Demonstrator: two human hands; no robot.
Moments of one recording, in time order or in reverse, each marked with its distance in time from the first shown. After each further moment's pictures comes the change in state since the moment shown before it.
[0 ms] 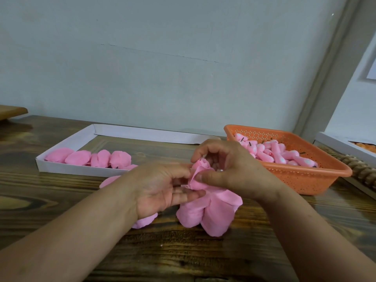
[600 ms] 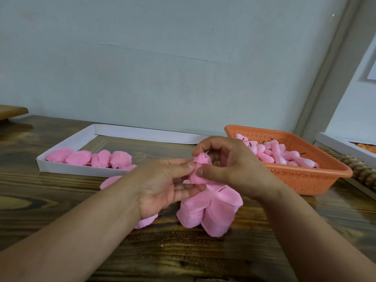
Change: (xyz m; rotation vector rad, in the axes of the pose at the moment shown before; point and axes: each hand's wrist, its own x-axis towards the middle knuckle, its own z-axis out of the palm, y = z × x) left_hand 0.001 -0.003 0.001 0.017 0.041 0.105; right_hand 0.000 0.003 0.001 0.147 0.049 0.011
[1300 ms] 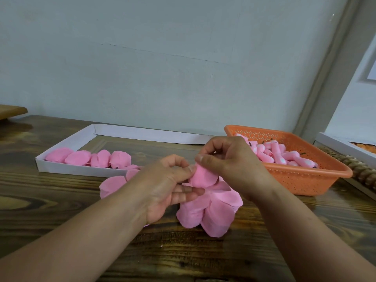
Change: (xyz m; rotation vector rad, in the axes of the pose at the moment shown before) left_hand -0.004 -0.006 0.006 0.130 0.120 0.078; right_hand 0.004 -0.004 0.007 -0.117 0.204 0.090
